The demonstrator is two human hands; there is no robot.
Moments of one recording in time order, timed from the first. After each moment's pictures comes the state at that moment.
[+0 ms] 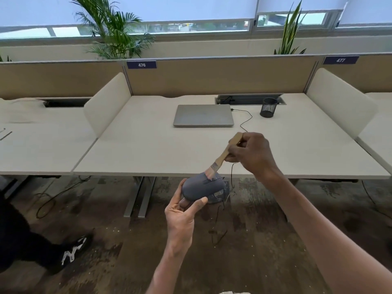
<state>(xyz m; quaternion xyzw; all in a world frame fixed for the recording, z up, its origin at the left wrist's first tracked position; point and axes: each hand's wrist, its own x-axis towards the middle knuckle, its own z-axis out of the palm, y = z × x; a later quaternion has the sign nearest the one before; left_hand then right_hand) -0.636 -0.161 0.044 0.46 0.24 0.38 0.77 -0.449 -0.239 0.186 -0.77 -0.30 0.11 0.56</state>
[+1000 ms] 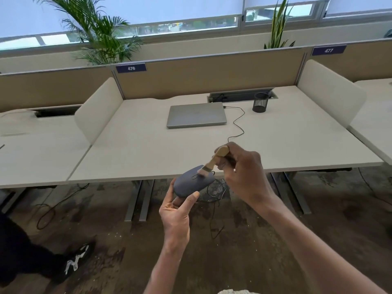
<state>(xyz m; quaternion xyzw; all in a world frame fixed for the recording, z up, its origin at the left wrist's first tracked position) -0.625 -0.161 0.048 0.42 0.26 0.41 0.77 -0.494 -0.275 0.171 -0.73 -0.47 -0.08 0.48</state>
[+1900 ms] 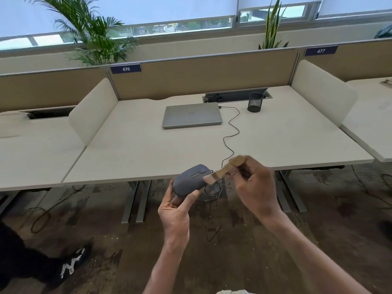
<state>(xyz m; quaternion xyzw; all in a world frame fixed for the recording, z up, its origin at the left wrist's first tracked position) -0.621 -0.168 0.050 0.43 0.25 0.40 0.77 -0.493 -0.304 0.136 -0.73 -0.37 -0.06 0.57</state>
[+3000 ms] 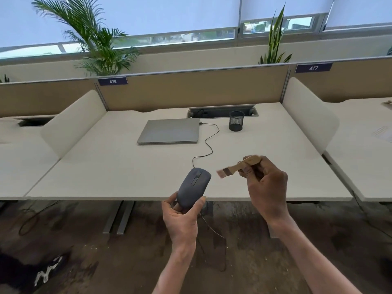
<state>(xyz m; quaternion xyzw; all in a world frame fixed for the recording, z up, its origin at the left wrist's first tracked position) -0.425 -0.290 0.071 0.46 0.35 0.47 0.66 -0.281 -0.402 0.151 -0.73 -0.33 -0.12 0.59</state>
